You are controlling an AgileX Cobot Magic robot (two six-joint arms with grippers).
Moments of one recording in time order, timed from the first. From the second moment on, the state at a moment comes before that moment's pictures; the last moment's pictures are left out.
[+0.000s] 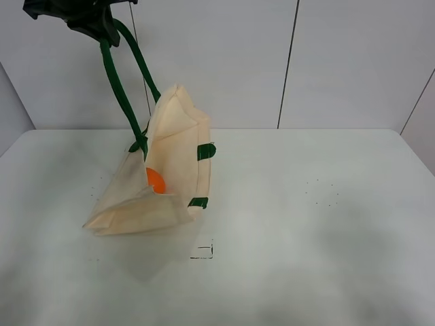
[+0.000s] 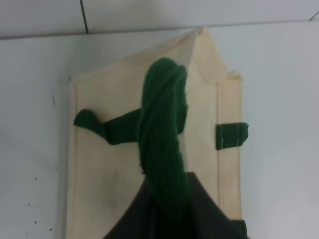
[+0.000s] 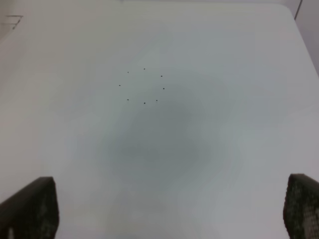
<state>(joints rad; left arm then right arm) -0.27 1.86 -2.13 0.01 1.19 -0.19 0.03 0.00 -0.49 0.00 1.03 -0.04</state>
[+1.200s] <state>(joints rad) -0.27 2.18 -2.01 0.12 1.11 -0.17 0.03 0.00 -0.49 0.00 1.03 -0.04</state>
